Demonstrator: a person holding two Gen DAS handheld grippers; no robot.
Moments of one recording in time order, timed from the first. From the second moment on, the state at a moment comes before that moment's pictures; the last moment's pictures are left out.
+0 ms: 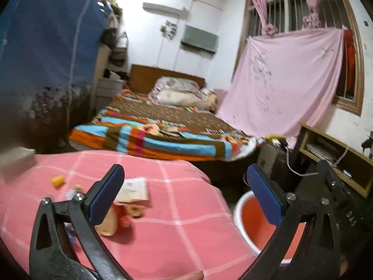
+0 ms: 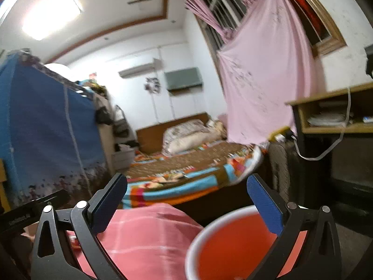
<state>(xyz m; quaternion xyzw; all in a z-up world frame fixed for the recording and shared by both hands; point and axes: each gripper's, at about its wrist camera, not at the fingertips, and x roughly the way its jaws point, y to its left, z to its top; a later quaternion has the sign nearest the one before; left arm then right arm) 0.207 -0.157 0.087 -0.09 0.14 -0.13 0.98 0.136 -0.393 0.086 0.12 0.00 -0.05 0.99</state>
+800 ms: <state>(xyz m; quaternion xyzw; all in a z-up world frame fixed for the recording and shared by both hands) 0.167 -0.010 0.059 -0.06 0.09 0.01 0.99 0.164 -0.263 0.084 0.03 -0.01 0.10 0.99</state>
